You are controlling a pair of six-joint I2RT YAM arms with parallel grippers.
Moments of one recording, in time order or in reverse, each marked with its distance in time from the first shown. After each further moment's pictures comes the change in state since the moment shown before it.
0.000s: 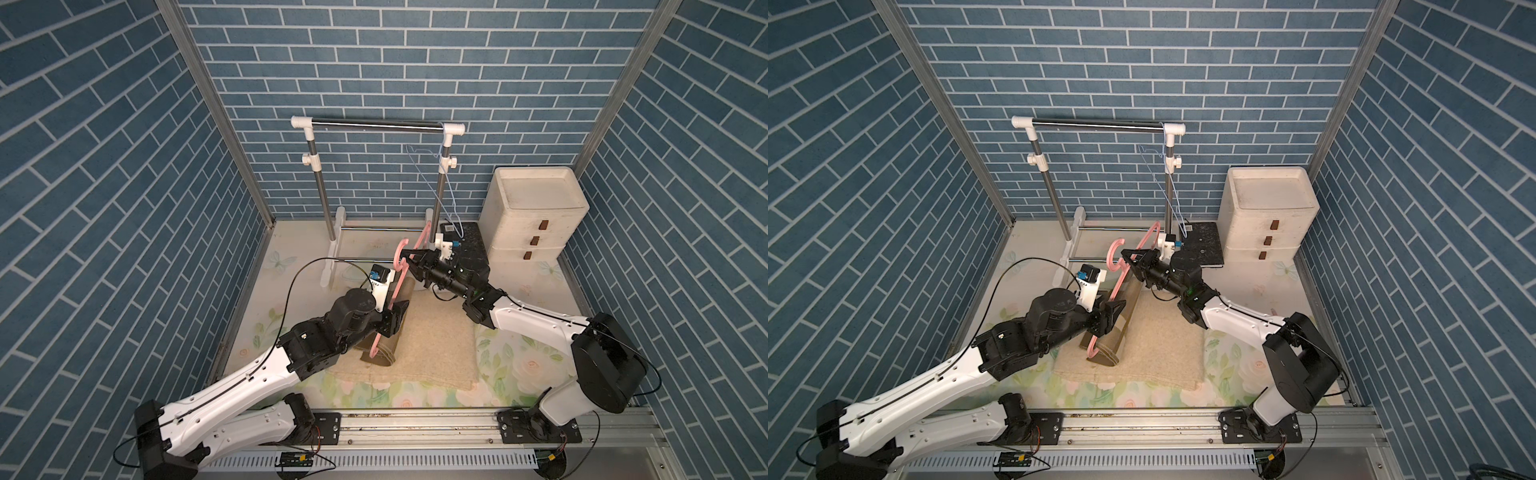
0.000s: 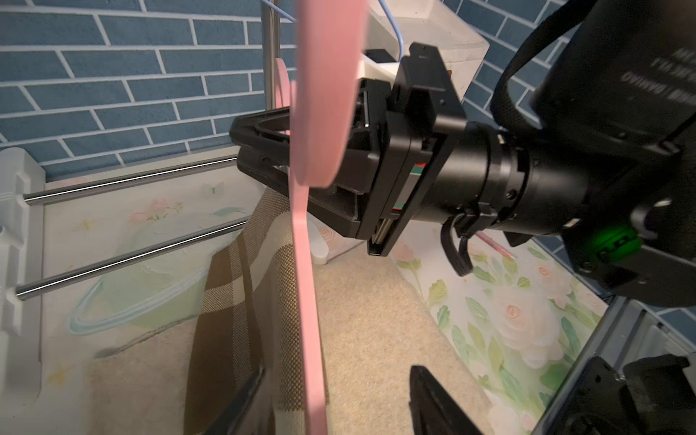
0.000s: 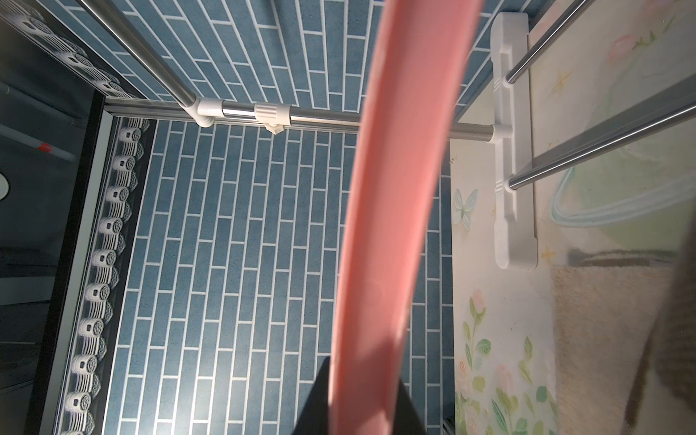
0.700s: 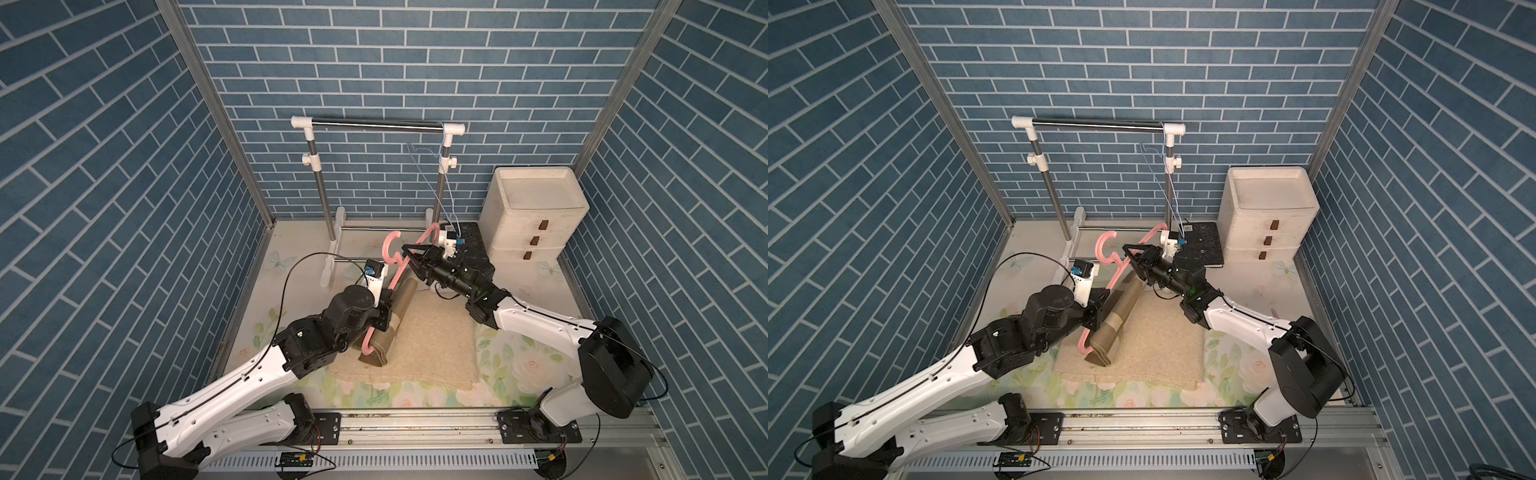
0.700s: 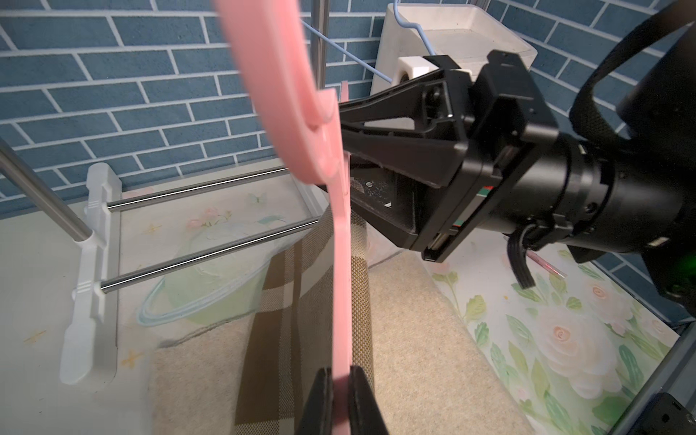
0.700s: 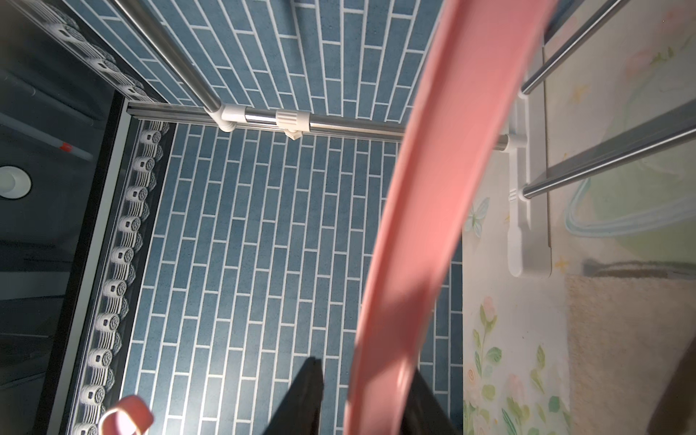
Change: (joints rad) left arm 0.004 -0.006 0.100 -0.108 -0.117 0.010; right arm -0.011 -0.050 -0.002 -0.005 0.003 -0.026
